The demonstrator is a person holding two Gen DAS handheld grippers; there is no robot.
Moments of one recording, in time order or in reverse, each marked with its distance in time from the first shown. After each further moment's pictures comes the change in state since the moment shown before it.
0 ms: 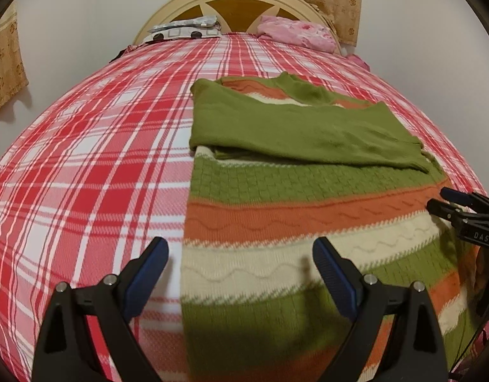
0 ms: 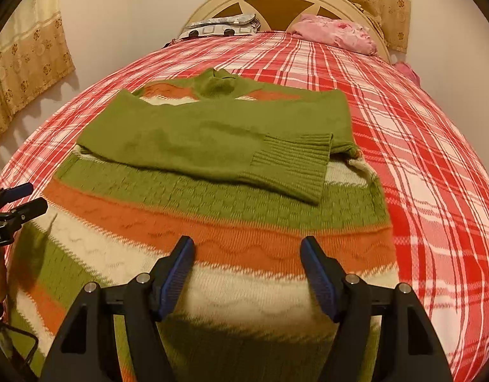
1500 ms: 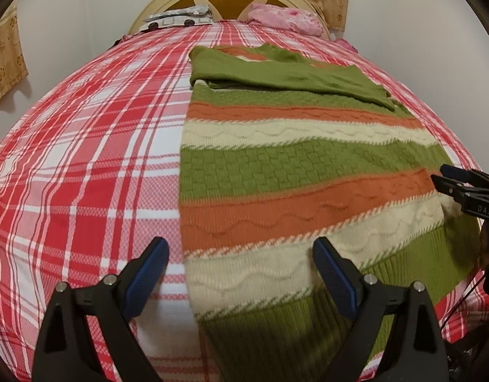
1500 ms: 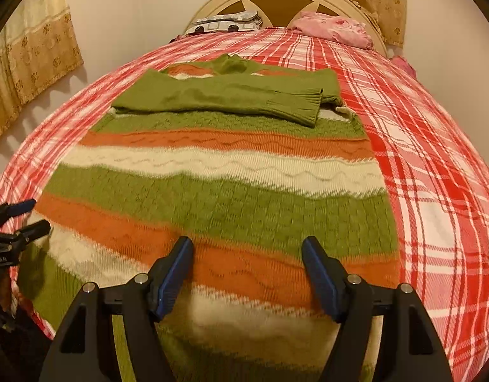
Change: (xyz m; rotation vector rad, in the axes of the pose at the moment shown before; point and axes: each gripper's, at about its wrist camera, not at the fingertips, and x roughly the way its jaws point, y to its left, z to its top) left arm -0.050 -0.005 -0.087 0.036 0.052 -0.025; right arm -0.058 0.023 -0.076 -0.020 0.019 -0.010
